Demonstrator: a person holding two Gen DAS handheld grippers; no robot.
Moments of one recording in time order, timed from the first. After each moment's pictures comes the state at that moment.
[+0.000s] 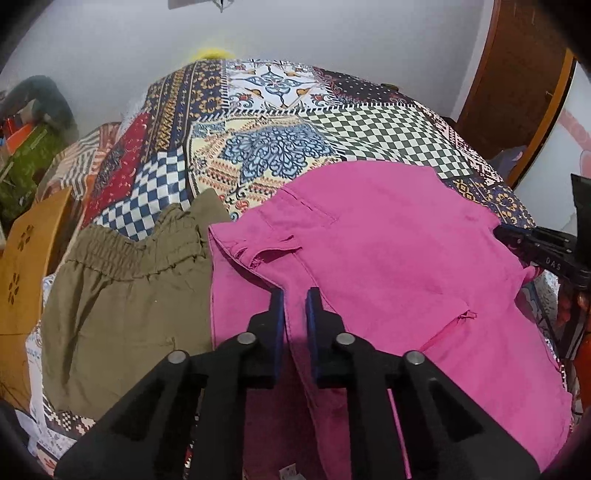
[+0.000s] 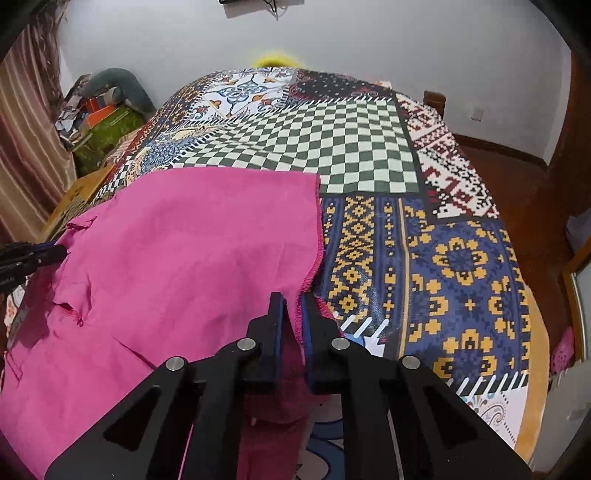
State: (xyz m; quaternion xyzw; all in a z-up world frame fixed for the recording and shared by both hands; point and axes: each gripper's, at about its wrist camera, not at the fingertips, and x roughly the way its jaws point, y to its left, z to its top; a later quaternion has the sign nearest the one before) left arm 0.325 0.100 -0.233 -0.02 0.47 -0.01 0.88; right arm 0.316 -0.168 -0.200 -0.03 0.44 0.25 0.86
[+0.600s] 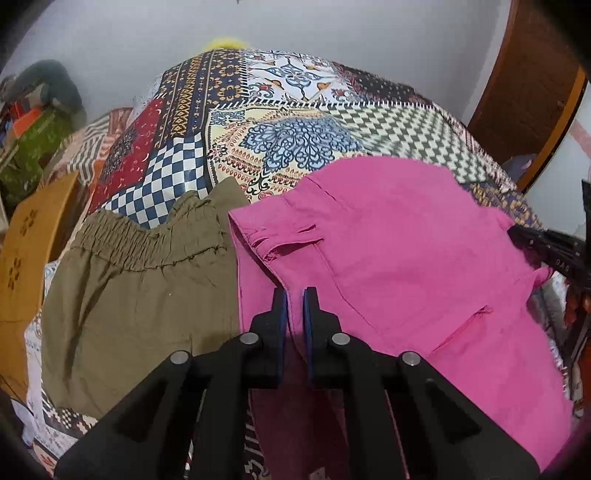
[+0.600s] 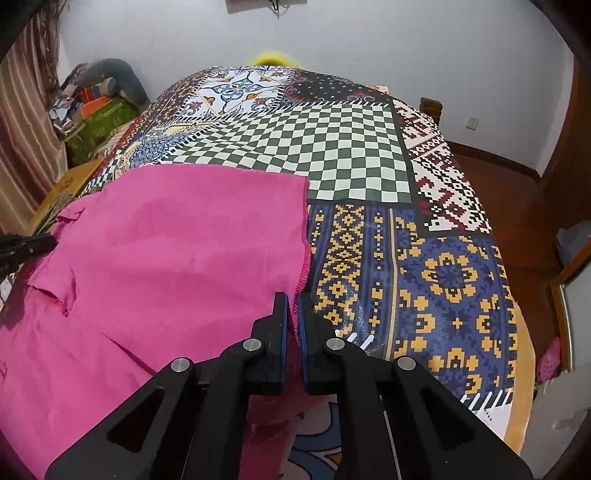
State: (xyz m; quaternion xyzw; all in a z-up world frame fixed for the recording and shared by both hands) left arm 0.325 0.122 -0.238 -0.05 0.48 0.00 0.88; right arm 0.325 -0.165 -0.201 -0.05 0.44 0.24 0.86
